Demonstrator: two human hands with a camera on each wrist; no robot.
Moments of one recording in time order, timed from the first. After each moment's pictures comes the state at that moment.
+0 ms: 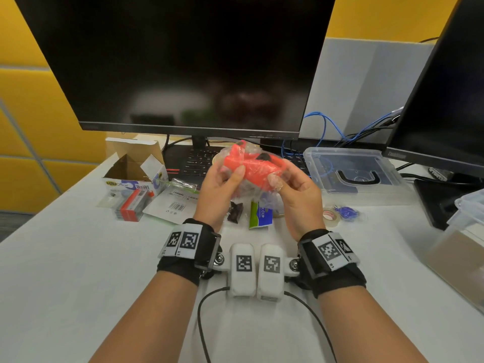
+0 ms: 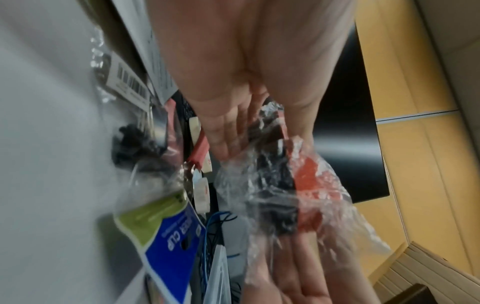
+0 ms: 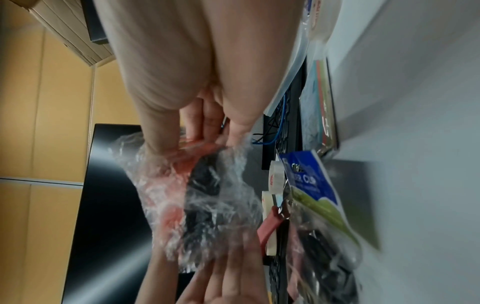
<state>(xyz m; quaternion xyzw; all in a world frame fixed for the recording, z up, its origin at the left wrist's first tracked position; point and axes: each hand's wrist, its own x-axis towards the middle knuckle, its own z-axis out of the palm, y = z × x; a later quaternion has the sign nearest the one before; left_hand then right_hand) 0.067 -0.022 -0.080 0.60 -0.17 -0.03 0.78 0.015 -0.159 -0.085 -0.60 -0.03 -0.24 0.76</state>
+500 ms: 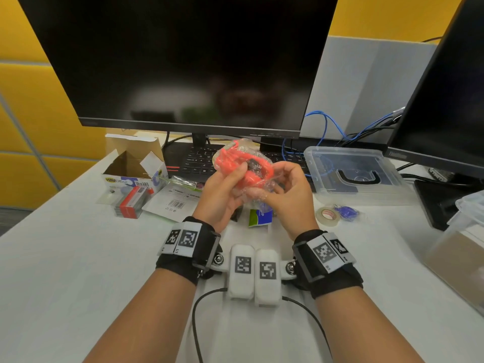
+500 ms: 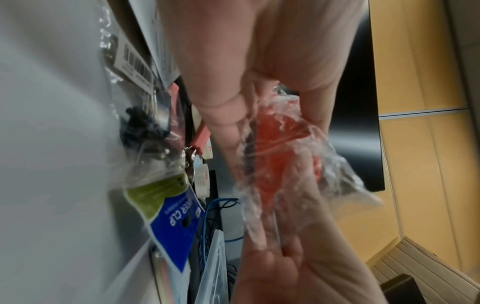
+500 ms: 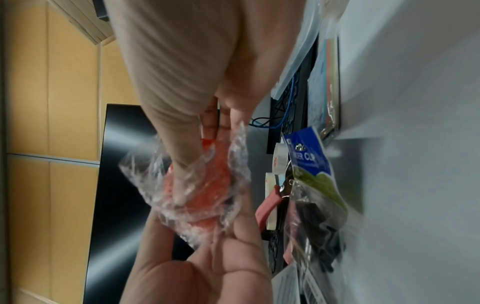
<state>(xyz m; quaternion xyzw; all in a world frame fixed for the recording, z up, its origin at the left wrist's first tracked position) 0.060 -0.023 -0.076 0.51 -0.16 -0.15 0.83 0.012 -0.149 -0.083 -0.68 -0.04 -0.26 0.68</state>
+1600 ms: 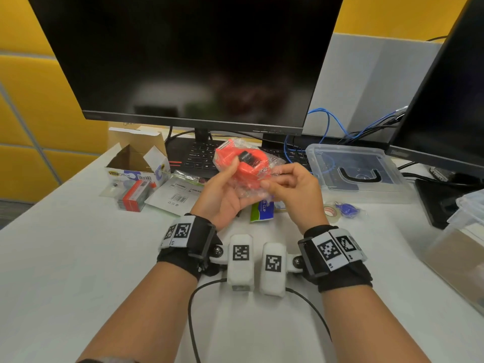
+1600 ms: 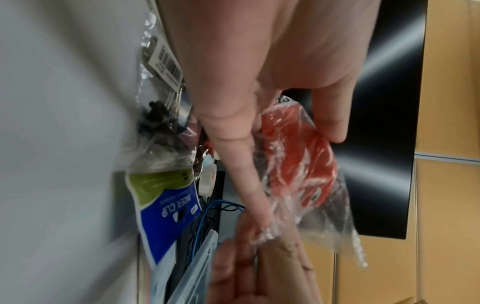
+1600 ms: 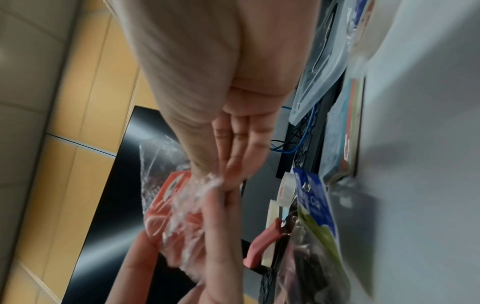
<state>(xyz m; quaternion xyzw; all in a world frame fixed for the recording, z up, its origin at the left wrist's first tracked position) 0.056 -0.015 -0.079 0.39 -0.16 -0.26 0.87 0.011 -0.160 -0.078 -0.74 0.01 -0.23 0.63</state>
